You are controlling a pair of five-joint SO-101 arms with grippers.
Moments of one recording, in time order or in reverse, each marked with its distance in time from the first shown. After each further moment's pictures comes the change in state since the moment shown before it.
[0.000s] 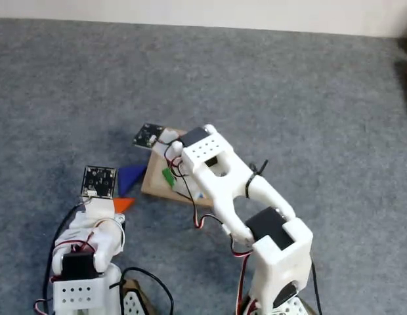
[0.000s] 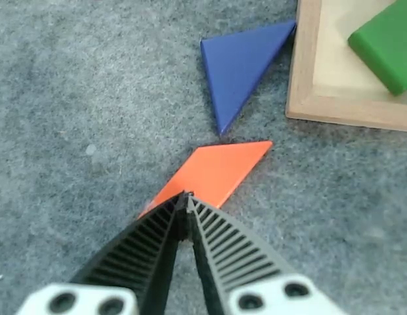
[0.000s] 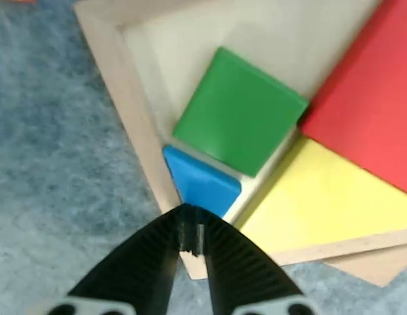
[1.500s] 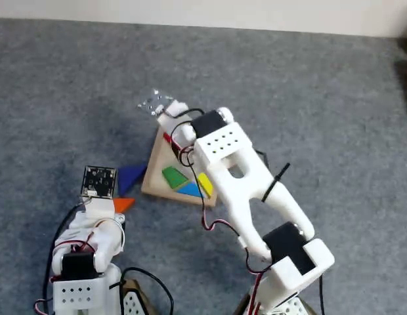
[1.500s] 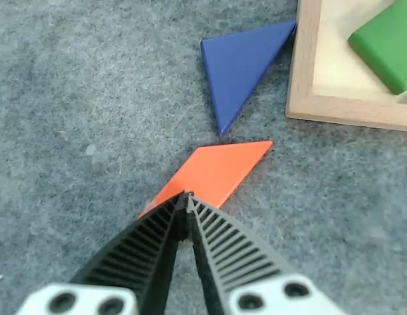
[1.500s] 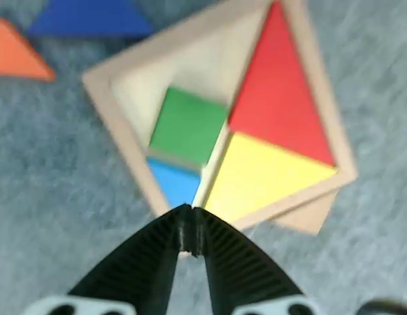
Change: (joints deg) left arm 0.0 0.0 0.0 0.0 0.0; right arm 1.6 -11.4 -6.2 3.1 -7.4
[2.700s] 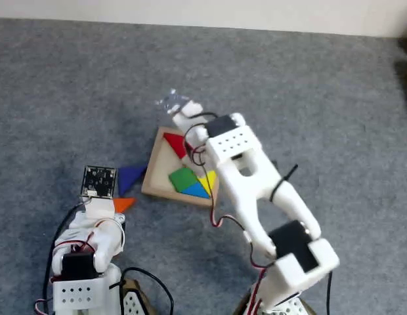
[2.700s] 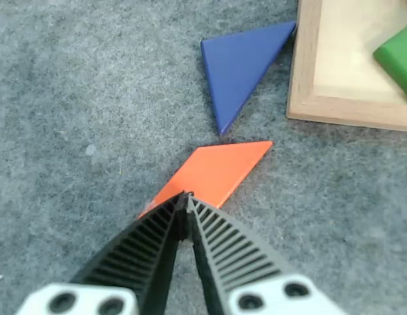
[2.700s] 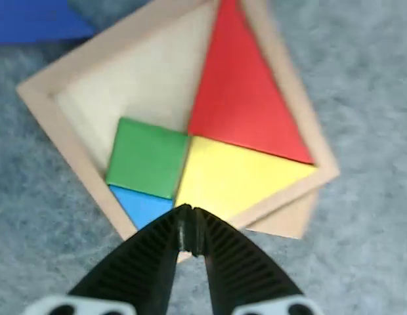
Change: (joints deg) left arm 0.0 0.0 0.0 0.0 0.0; right arm 5.5 -1.8 7.2 -7.2 -0.5
